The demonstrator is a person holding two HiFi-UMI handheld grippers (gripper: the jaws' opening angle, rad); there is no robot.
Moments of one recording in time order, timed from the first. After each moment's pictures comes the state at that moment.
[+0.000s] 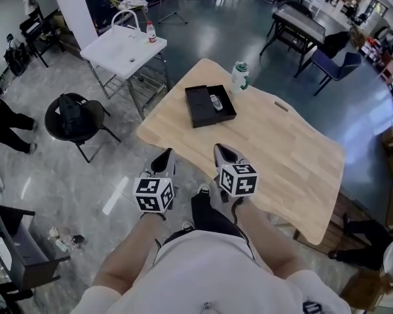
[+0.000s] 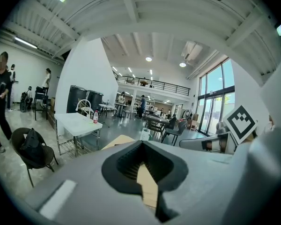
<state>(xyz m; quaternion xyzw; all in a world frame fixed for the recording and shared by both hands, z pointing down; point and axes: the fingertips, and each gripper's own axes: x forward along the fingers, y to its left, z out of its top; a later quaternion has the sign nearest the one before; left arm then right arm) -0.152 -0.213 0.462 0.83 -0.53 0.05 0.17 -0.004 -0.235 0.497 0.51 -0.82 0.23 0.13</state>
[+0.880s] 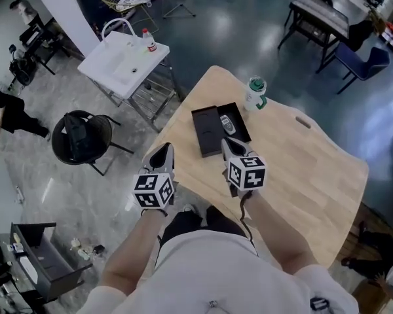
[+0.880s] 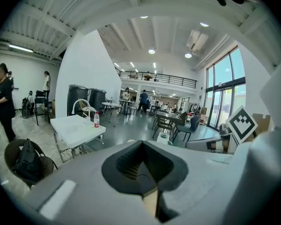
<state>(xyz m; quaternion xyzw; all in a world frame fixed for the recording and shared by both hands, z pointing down) -0.153 -0.454 0.466 0.81 -0.55 0.10 0.17 0.018 -0.474 0.520 0.49 -0.82 0.26 0.12</state>
